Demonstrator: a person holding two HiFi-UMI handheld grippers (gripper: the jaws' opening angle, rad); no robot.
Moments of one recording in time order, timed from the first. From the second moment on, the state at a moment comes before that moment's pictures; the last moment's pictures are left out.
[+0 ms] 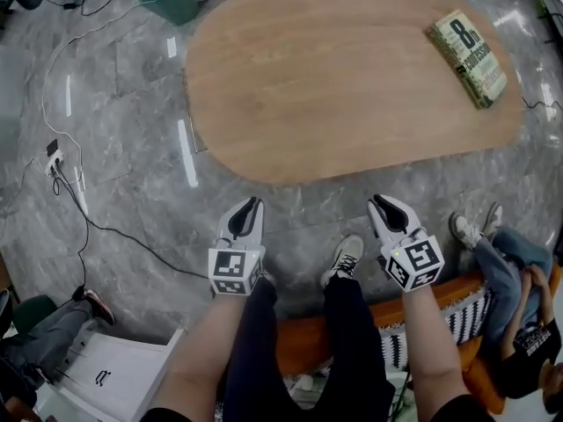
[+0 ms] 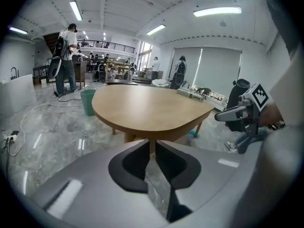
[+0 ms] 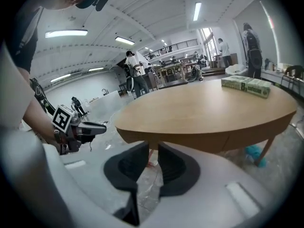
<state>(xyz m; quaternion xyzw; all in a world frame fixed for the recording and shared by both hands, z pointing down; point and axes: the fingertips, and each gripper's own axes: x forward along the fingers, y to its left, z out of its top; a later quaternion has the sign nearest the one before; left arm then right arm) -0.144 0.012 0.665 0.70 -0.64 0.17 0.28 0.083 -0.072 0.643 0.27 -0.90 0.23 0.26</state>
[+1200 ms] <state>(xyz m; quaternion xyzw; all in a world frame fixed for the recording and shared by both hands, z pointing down) -0.167 -0.042 0.758 0.75 -0.61 0.16 0.18 0.144 -0.180 0.801 0.35 -0.88 0.19 0.27</state>
